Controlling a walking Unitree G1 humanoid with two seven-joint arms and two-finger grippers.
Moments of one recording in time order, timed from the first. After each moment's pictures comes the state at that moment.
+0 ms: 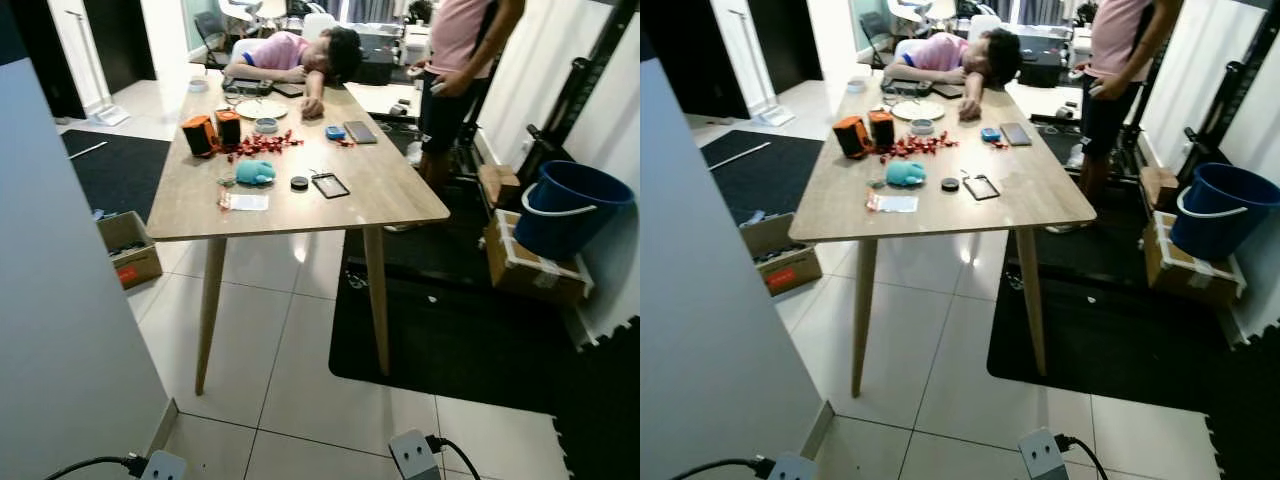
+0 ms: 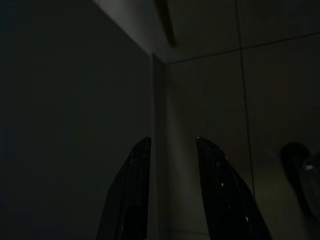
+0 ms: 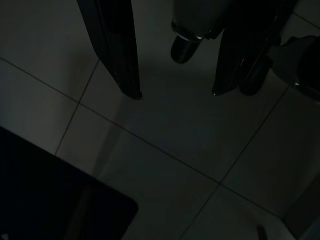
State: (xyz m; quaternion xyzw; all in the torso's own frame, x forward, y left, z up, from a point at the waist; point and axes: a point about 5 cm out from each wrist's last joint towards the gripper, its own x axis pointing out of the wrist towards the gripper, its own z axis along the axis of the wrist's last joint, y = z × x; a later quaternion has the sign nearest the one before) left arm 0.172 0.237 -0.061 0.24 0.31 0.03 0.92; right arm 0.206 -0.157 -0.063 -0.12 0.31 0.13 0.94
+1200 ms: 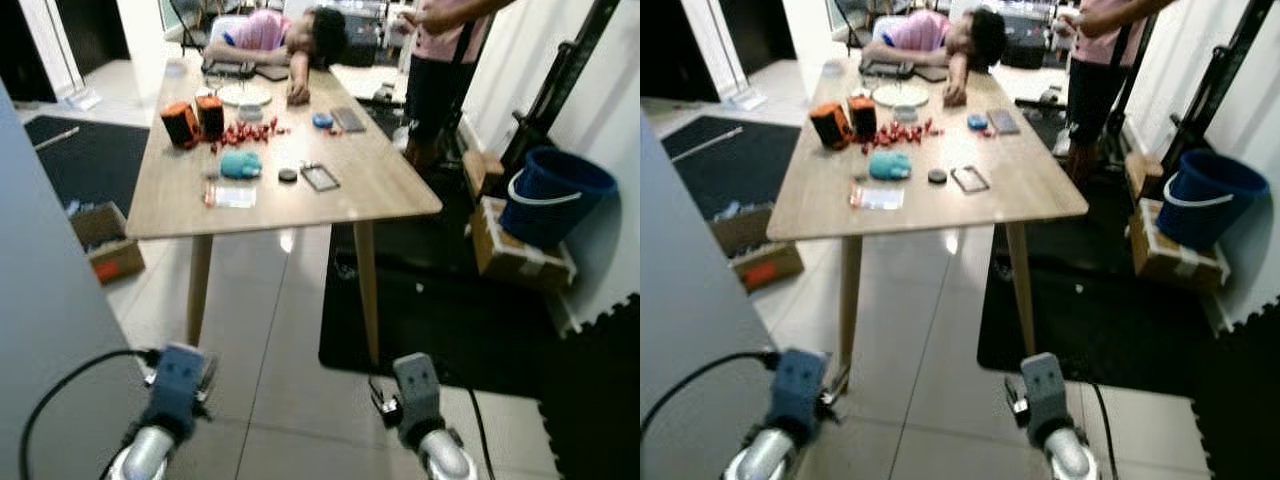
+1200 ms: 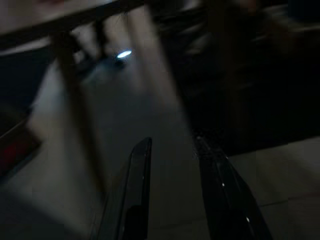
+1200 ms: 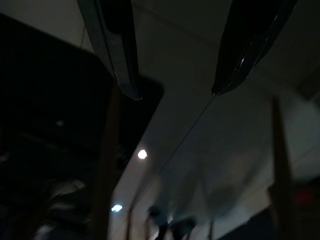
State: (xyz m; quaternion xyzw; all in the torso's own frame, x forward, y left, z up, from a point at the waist) left arm 0.251 0.168 0.076 0.11 0.01 -0.14 0.98; right arm 0.285 -0.157 0.024 -0.07 0.05 0.10 0.99
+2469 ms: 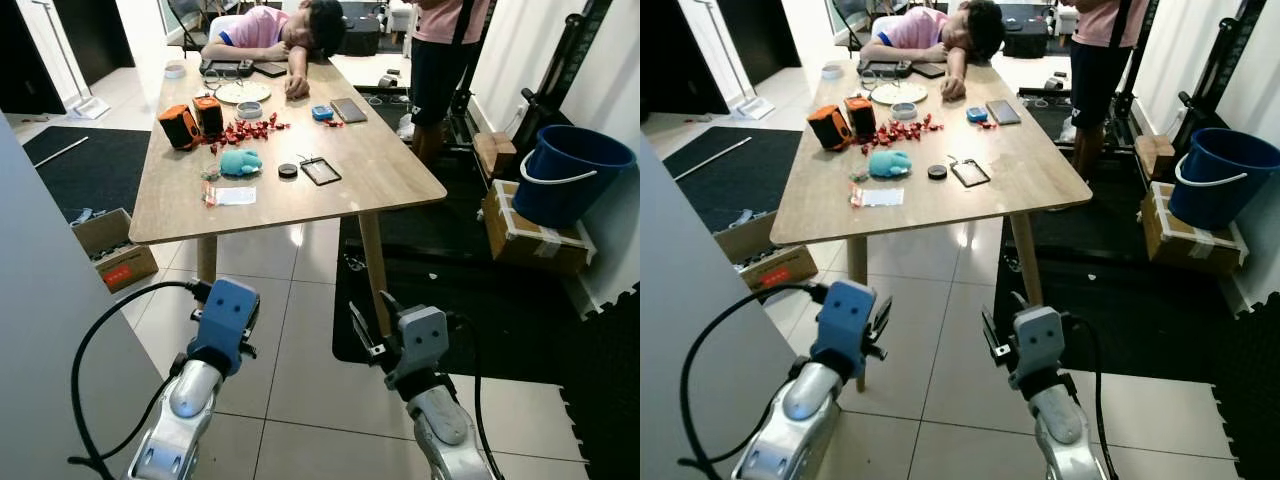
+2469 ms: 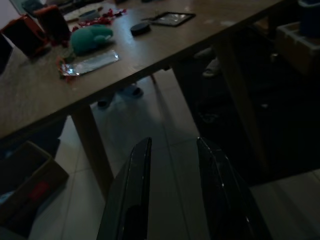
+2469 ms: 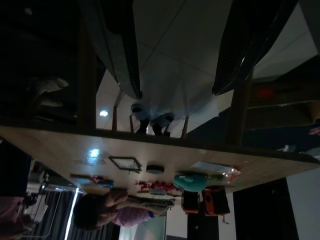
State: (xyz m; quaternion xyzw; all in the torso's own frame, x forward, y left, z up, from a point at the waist) left arm 0.280 0.140 0.133 0.14 -0.04 -0.10 0.98; right arm 0.290 -0.114 0.119 -0.06 -0.15 0.16 0.97
